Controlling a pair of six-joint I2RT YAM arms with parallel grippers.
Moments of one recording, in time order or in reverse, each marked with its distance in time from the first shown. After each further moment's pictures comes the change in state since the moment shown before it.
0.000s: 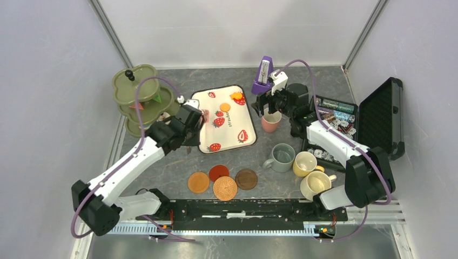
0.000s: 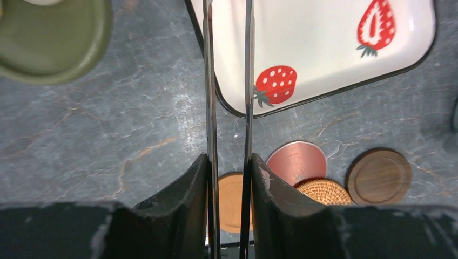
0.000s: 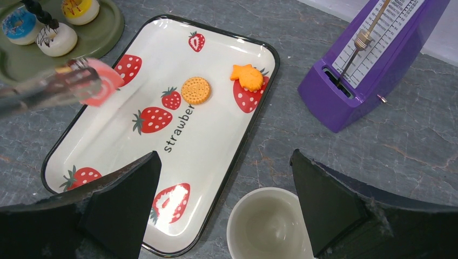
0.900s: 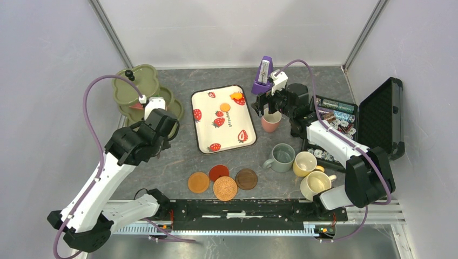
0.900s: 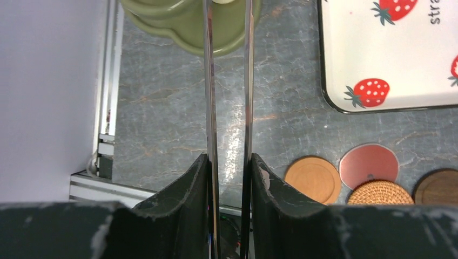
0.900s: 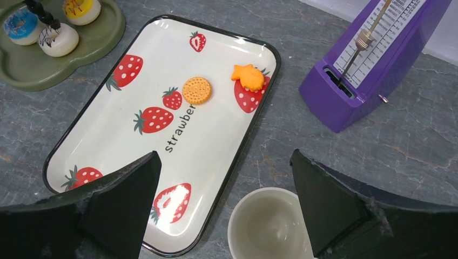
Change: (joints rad) left arm 0.001 -0.201 0.277 -0.507 -0.314 -0.071; right arm 0.000 0.000 0.000 0.000 -0.003 0.002
